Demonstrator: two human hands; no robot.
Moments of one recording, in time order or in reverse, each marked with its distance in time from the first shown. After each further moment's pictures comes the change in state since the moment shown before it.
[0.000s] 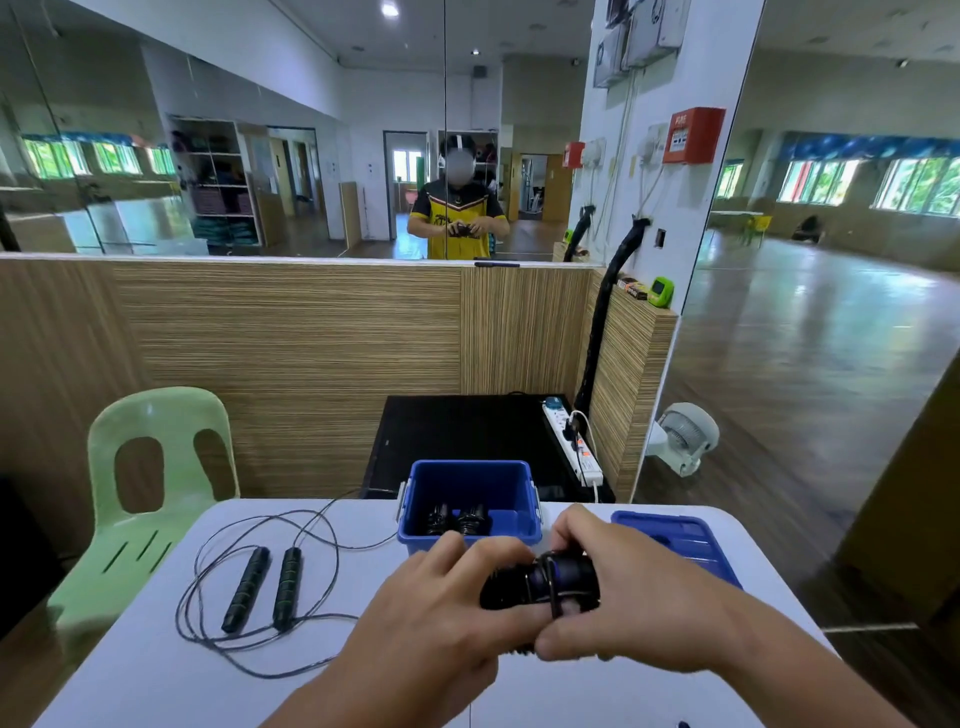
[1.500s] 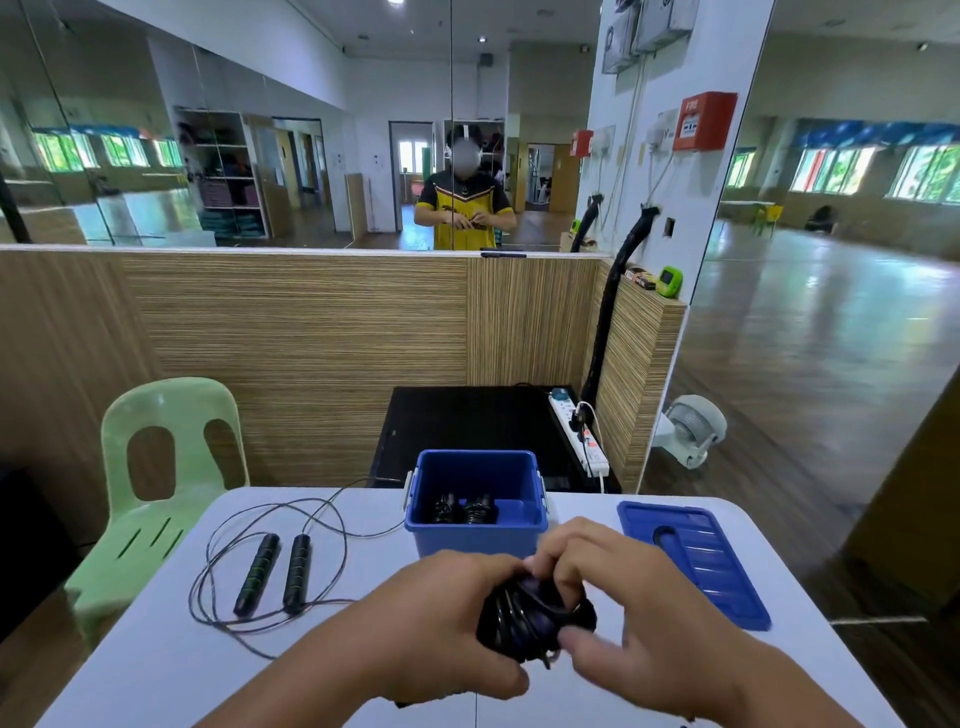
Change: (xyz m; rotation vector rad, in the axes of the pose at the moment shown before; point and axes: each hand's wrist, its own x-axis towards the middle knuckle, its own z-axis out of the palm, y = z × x) left_hand 0.029 0.000 -0.038 -0.596 -0.700 -0.542; right_hand -0.003 0.030 0.023 -0.184 0.295 -0.649
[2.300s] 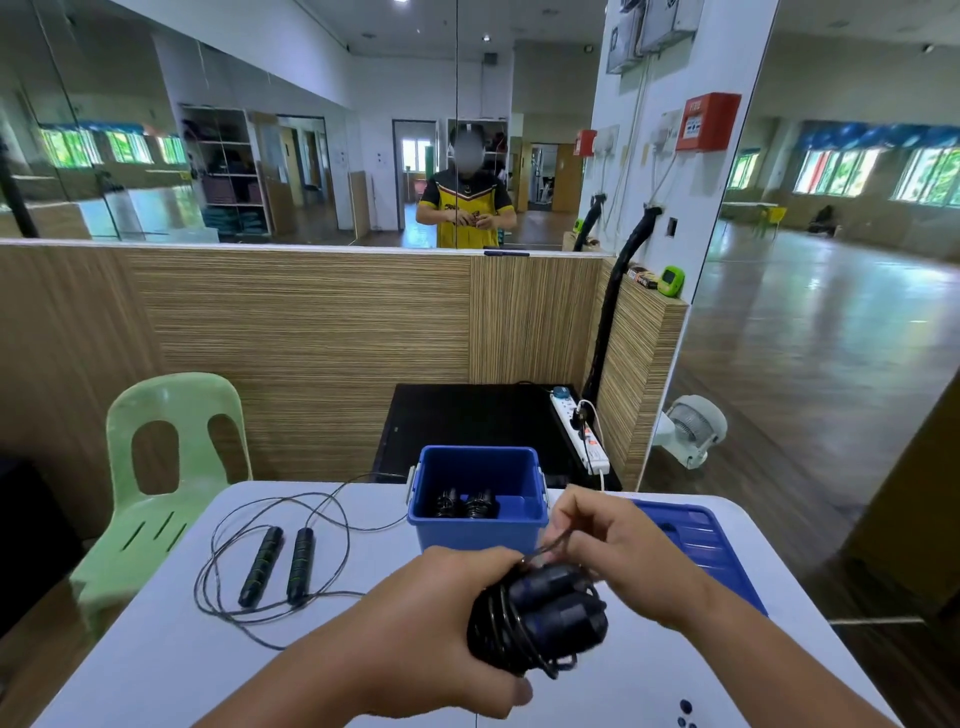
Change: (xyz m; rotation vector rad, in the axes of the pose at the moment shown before) left_hand -0.020 -0.002 0.005 -0.104 0.105 0.085; right_hand 0.023 0.034 0.010 0.510 0.034 0.430
